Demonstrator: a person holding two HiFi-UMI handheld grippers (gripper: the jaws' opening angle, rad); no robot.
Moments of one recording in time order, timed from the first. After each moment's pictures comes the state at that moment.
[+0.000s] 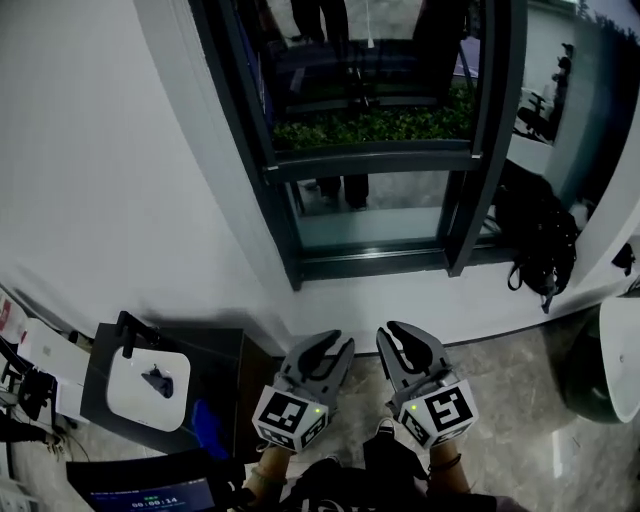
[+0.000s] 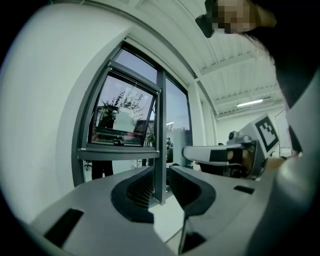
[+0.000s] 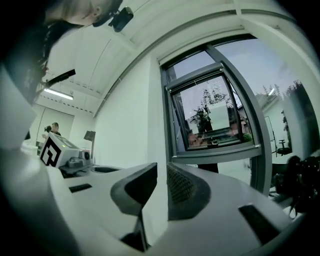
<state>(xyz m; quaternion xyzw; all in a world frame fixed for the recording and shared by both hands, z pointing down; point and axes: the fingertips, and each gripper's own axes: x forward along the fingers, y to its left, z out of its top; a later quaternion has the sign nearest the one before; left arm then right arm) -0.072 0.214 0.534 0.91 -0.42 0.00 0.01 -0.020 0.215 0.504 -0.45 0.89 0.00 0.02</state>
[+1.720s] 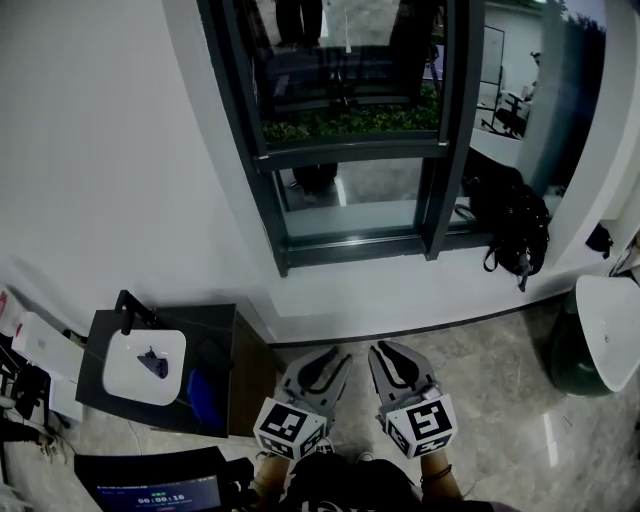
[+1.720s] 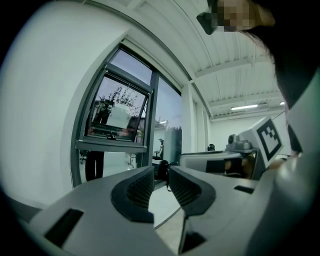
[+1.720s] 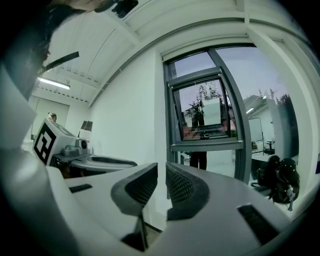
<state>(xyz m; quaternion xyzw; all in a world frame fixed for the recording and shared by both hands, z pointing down) -0.052 0.368 0.555 0.92 -0.39 0.01 0.03 -0.009 0.366 0.544 -0.48 0.88 -0.01 -0.03</state>
